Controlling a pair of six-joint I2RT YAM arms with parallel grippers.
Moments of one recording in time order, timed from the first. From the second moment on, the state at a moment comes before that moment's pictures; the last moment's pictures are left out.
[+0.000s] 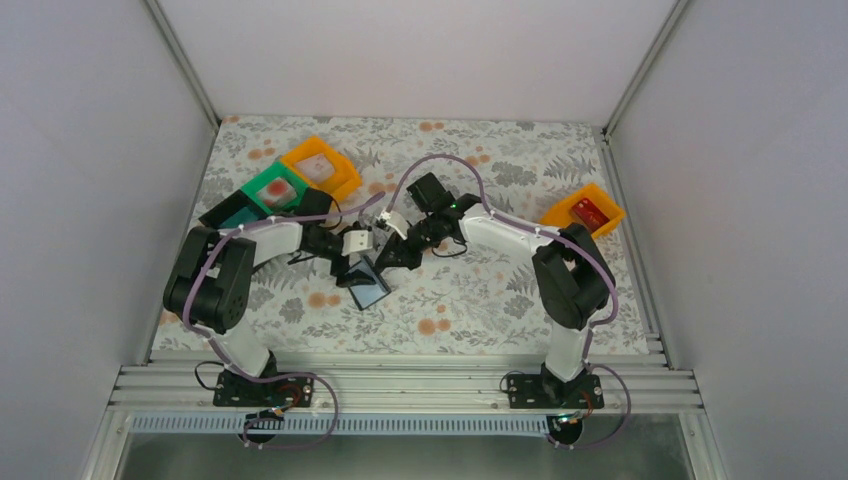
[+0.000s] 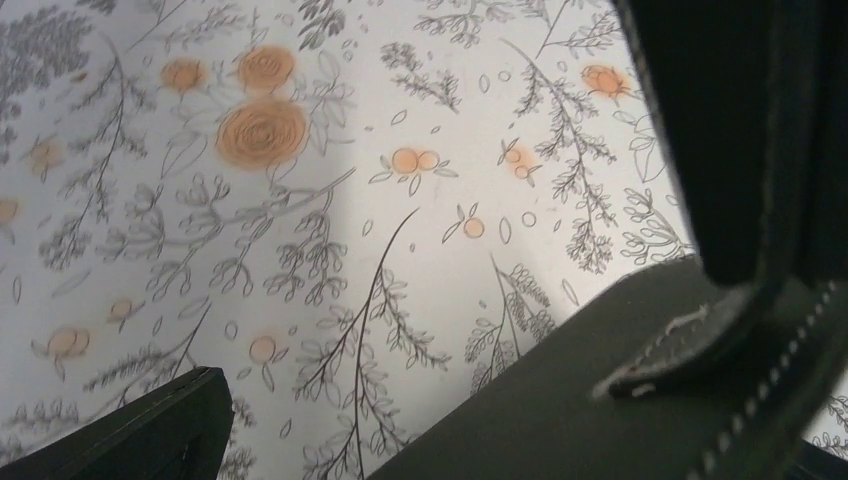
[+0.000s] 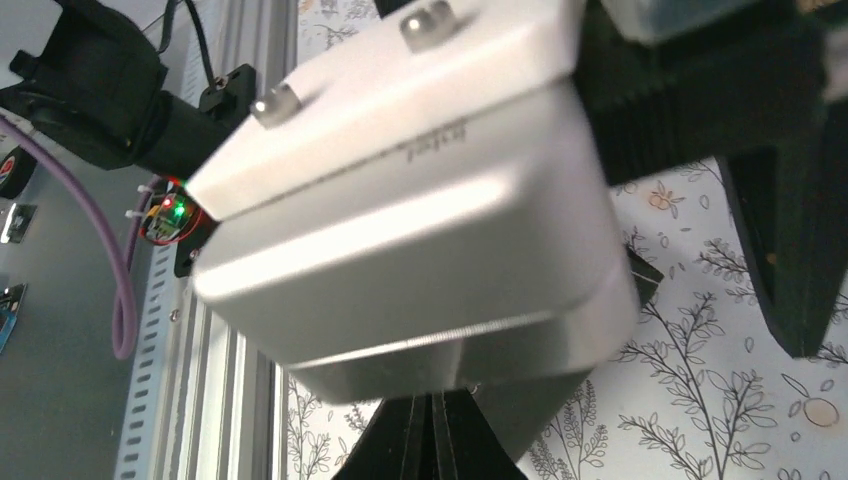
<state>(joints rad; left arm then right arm) -0.28 1.70 0.87 -0.40 0.87 1.10 0.72 1.86 1.32 -0.52 -0.81 -0.28</state>
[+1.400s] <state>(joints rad) -0.32 1.52 0.99 -0.78 0.90 1.23 0.71 1.61 1.12 -0.38 -0.68 -0.22</state>
